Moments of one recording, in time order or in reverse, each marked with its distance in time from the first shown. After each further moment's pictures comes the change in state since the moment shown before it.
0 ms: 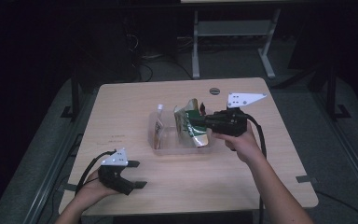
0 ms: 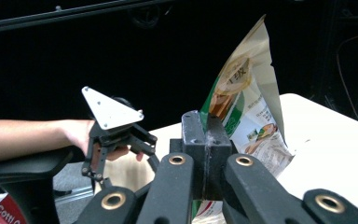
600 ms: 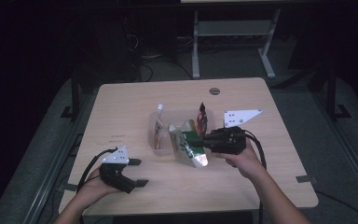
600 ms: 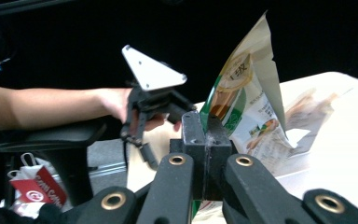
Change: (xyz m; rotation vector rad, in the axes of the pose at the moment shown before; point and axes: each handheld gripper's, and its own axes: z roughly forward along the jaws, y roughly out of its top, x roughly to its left) left arm -0.002 0.007 -0.001 -0.019 -0.012 -0.001; right arm 0.030 -0.024 0.003 0.071 0.090 -0.010
